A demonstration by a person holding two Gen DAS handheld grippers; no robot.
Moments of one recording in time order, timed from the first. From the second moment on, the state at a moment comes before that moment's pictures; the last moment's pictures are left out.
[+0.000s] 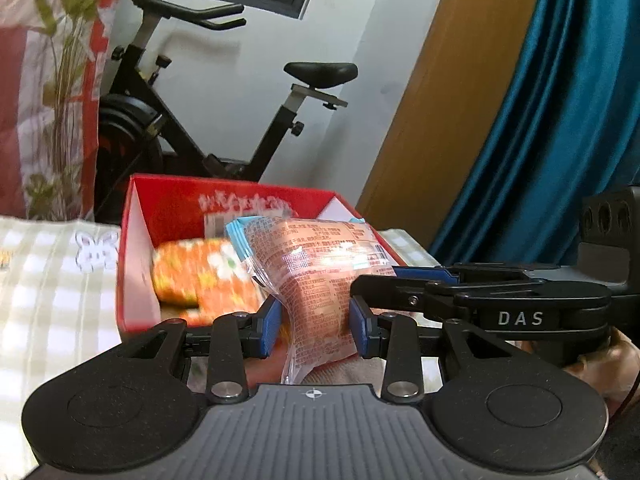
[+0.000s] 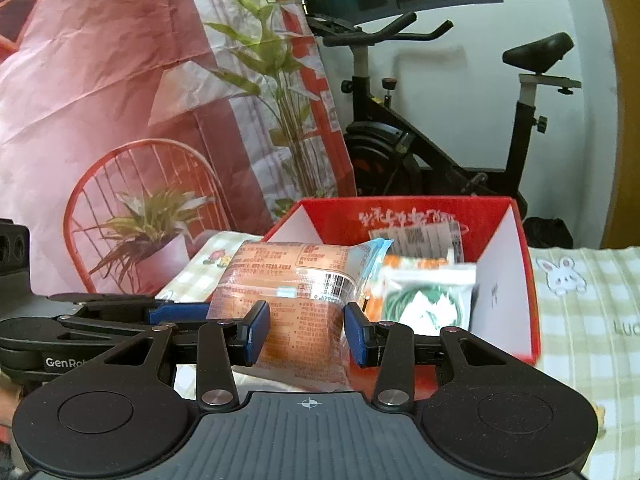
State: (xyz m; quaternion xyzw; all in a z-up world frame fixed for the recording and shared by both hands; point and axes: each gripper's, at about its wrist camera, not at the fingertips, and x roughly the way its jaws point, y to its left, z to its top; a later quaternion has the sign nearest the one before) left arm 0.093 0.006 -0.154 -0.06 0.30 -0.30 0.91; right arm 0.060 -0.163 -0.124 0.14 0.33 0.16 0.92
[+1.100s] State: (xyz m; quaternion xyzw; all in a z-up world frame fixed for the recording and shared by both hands) left arm 0.182 0.009 -0.185 -0.02 0.39 -0.23 0.89; right arm 0.173 -0.157 -0.227 0.21 0.45 0.13 0.86
